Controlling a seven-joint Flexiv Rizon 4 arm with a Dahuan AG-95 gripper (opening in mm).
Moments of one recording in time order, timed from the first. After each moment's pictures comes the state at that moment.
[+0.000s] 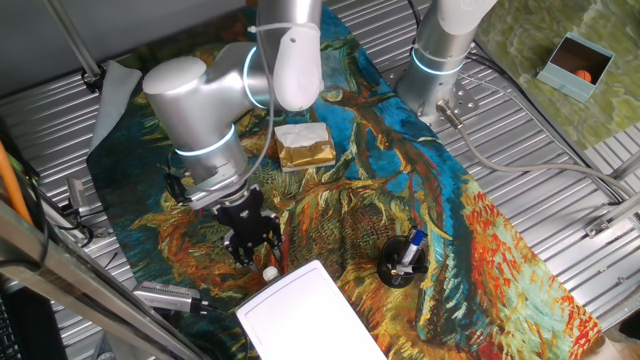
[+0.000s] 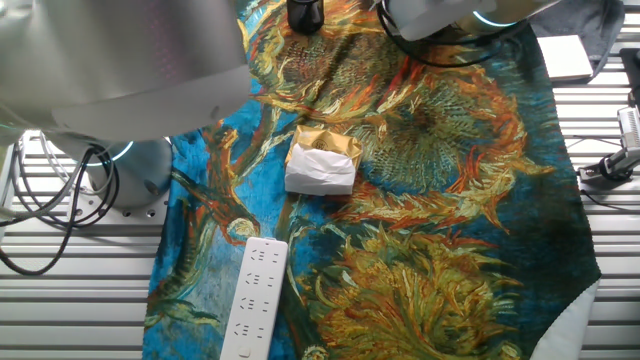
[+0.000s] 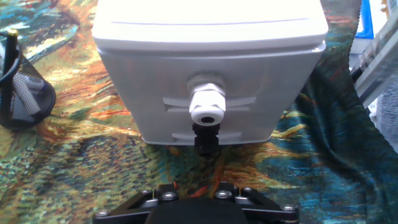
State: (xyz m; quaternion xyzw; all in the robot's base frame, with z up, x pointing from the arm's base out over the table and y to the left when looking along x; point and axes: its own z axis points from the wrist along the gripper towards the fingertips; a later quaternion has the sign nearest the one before) arm 0.582 0.251 0.083 -0.72 0.65 0.18 0.17
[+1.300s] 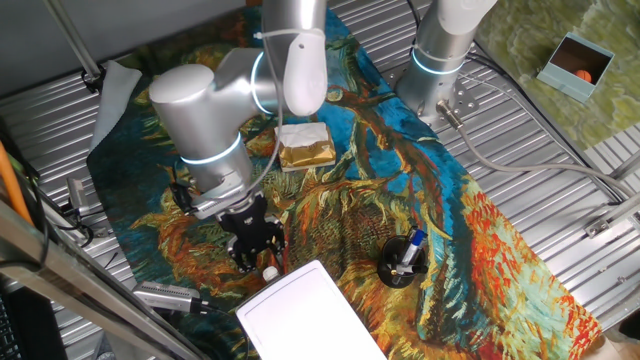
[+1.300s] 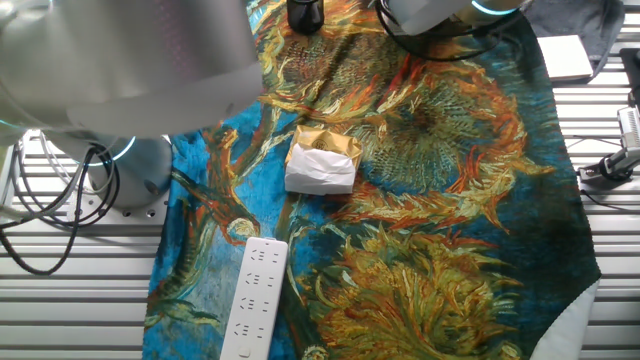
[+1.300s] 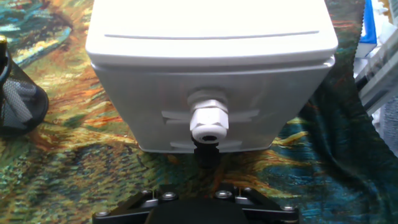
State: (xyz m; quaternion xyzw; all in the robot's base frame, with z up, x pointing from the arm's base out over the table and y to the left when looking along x) arm 0.583 0.261 0.081 -0.72 0.66 0.16 0.16
